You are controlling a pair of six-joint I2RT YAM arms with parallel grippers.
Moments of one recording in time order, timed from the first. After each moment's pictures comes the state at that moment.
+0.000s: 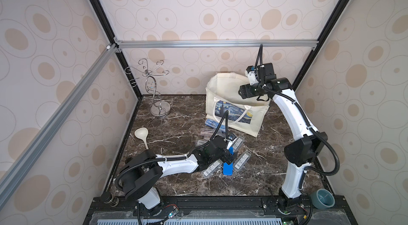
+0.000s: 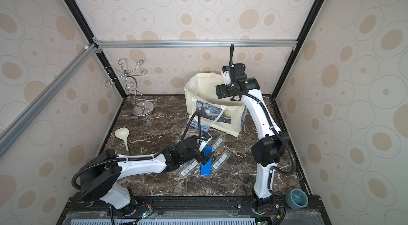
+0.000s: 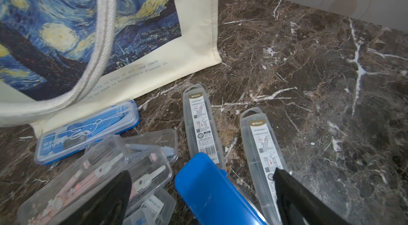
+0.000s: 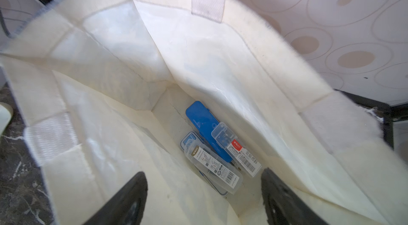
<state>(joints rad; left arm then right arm) -1.03 1.60 0.83 0.25 -0.16 0.01 0.28 1.89 2.16 -0.99 -0.08 0.00</state>
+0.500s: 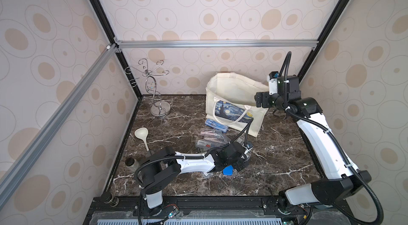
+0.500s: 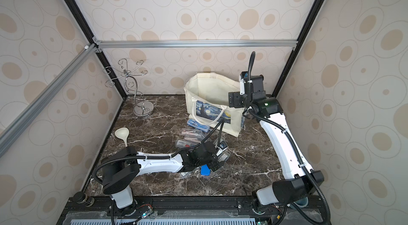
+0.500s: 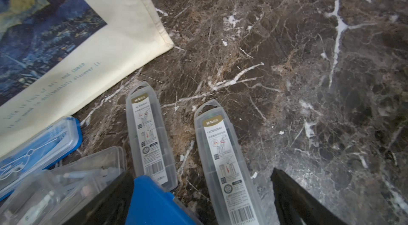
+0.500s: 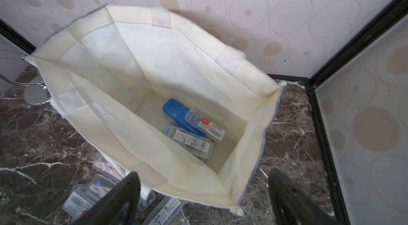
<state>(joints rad) -1.15 1.80 1.08 0.03 -0.17 0.06 0.28 1.39 1.65 -0.85 0.15 0.10</state>
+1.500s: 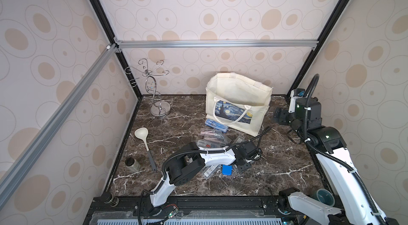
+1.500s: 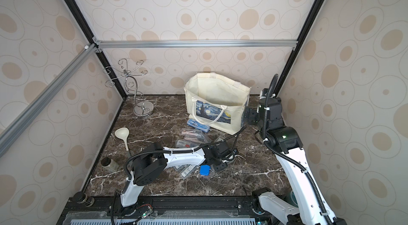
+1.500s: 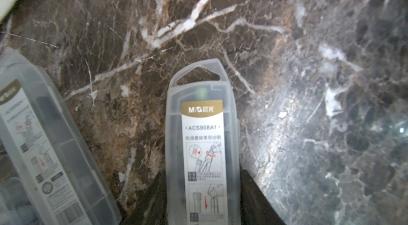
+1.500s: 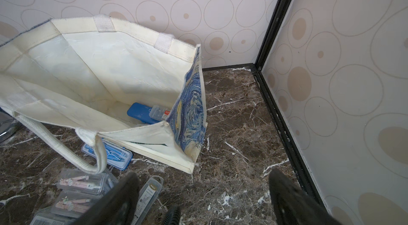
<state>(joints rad) -1.16 2.12 1.50 -0.48 -0.09 0.11 0.25 1.03 1.34 -0.81 0.34 0.20</state>
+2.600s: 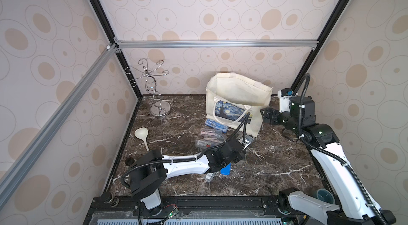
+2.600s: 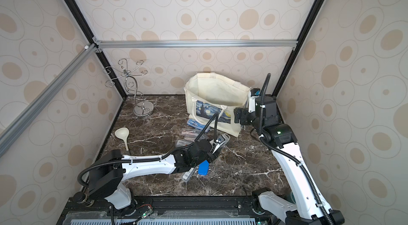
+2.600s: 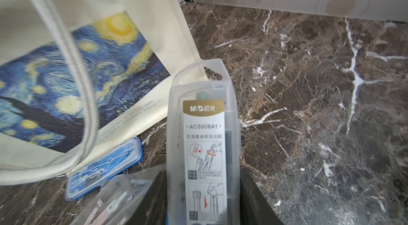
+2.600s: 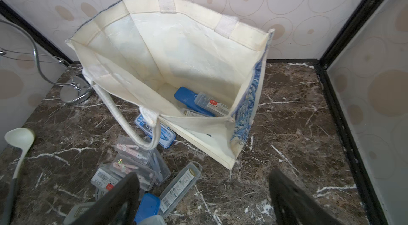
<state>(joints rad) -1.16 1.63 1.01 0.16 -0.37 0.10 0.25 1.09 1.32 -0.75 0.01 0.17</state>
